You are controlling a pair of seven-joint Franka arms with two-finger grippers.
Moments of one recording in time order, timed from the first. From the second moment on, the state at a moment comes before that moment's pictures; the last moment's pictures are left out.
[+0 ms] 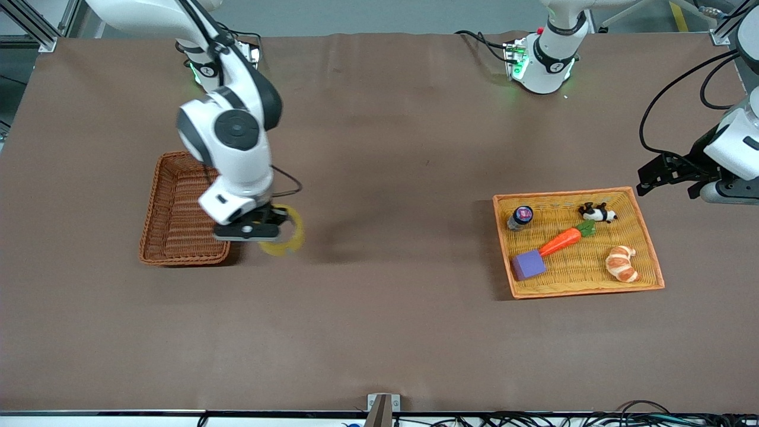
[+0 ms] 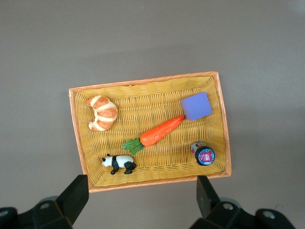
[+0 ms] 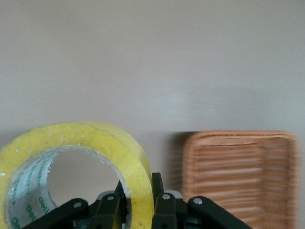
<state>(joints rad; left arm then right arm) 0.03 0.01 -0.06 -1.71 -0.02 1.82 0.05 0.05 0.29 0.40 -1.85 -0.48 2.10 0.60</state>
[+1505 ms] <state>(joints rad) 0.03 0.01 -0.06 -1.70 -0.02 1.82 0.04 0.04 0.12 -0.09 -2.53 -0.40 2.83 0.03</state>
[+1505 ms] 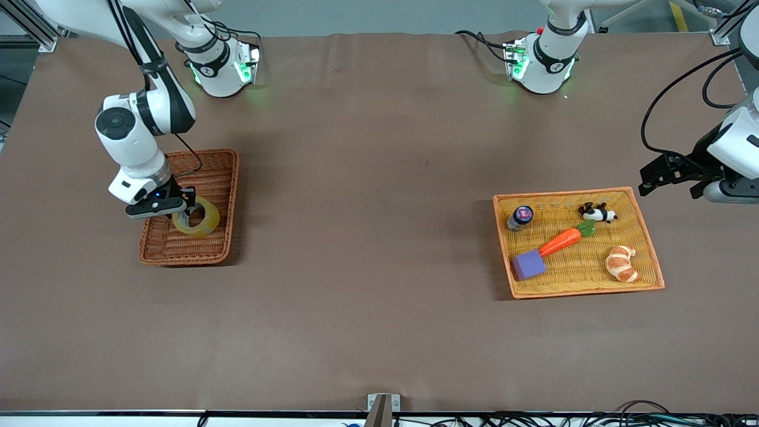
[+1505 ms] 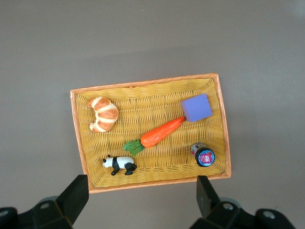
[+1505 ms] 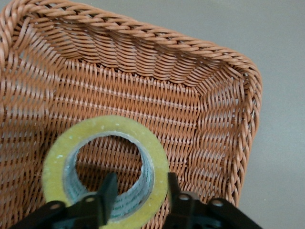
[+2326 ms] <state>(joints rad) 0.03 0.01 -0.05 -1.70 -0.02 1.82 0.04 0.04 -0.06 -0.09 -2.25 -0.37 2.49 0.07</state>
